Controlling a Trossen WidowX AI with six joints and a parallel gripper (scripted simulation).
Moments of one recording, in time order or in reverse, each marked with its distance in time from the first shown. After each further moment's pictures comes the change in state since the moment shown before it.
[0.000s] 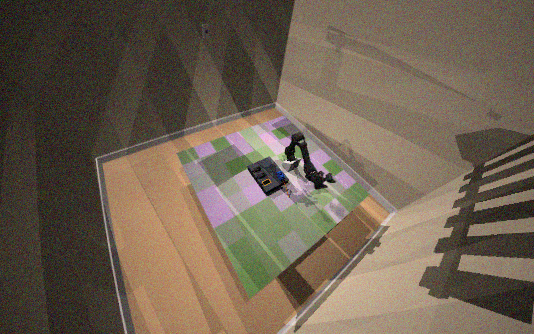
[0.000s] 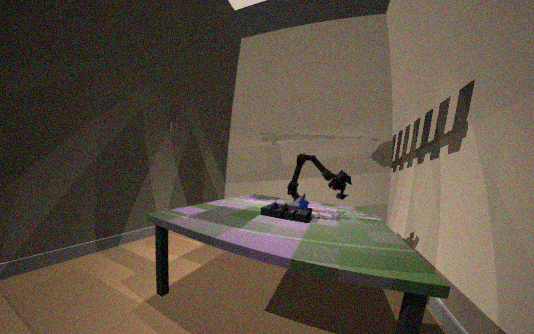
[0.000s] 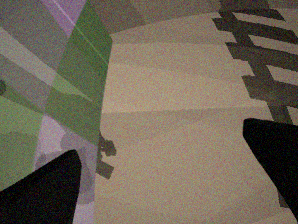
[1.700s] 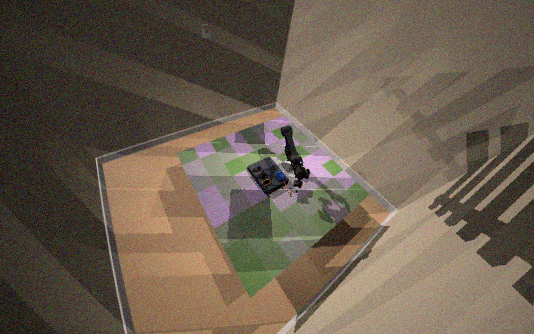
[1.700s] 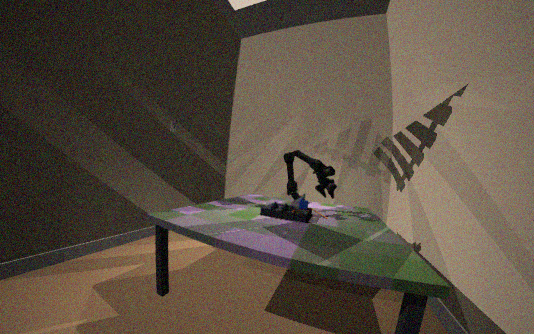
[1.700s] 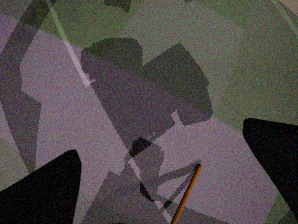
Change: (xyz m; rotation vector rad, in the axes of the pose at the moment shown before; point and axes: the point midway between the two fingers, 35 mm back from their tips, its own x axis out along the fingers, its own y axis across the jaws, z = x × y) arm -0.191 0.093 0.002 1.466 0.855 0.453
